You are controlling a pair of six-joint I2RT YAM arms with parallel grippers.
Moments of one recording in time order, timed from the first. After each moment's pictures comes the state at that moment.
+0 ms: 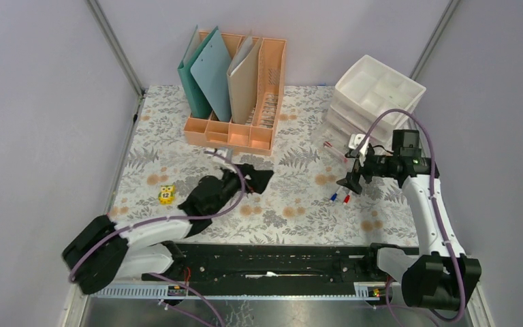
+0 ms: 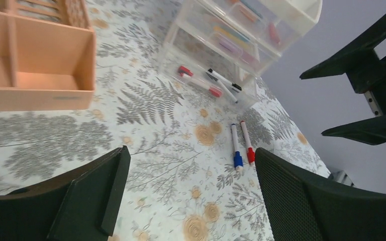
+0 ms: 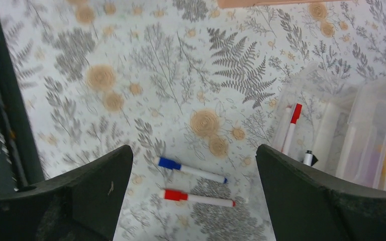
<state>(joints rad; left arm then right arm) -0.82 1.21 0.40 0.77 -0.12 -0.59 -0.08 1.08 0.94 -0.80 -0.95 -0.99</state>
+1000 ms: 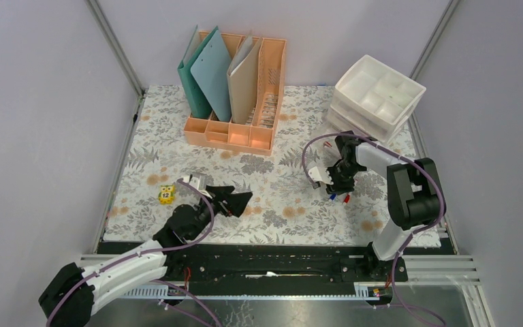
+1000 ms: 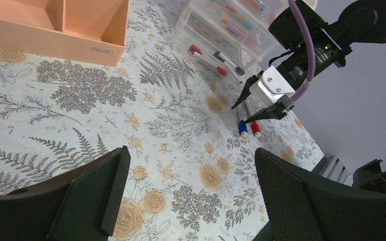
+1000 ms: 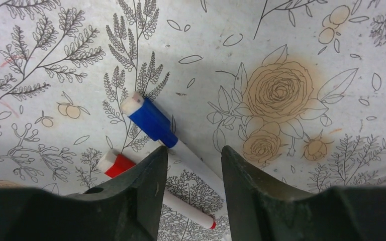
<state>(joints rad) -0.81 0.63 0.03 0.61 -0.15 -0.61 0.23 1.70 1.01 -0.87 -0.32 -1.62</state>
